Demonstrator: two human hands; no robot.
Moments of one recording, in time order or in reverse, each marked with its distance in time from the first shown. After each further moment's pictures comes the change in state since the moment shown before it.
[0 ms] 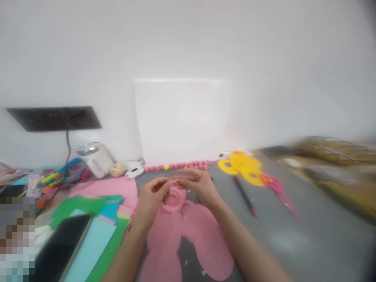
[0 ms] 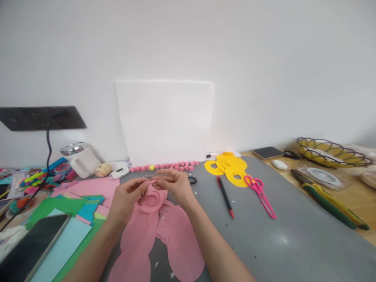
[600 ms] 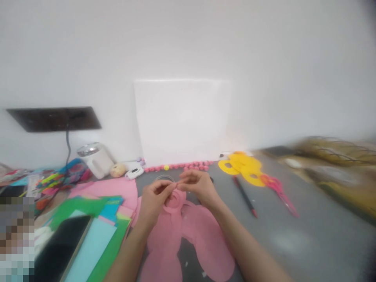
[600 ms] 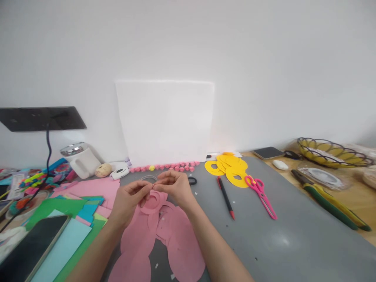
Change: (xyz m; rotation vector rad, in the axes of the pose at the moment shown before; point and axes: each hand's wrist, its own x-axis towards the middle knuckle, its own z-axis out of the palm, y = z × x) left_hand -0.003 0.001 0.002 0.031 -0.051 0.010; right_hand 0.000 0.000 0.000 -0.137 0.066 0.020
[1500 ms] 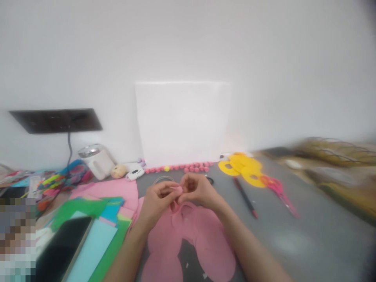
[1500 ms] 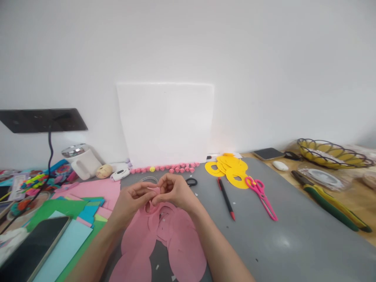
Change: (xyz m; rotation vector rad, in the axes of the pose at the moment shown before) left_hand -0.003 0.006 -0.003 -0.032 -0.205 -0.048; right_hand -0.003 -0.002 -0.007 -0.046 -0.282 -0.025
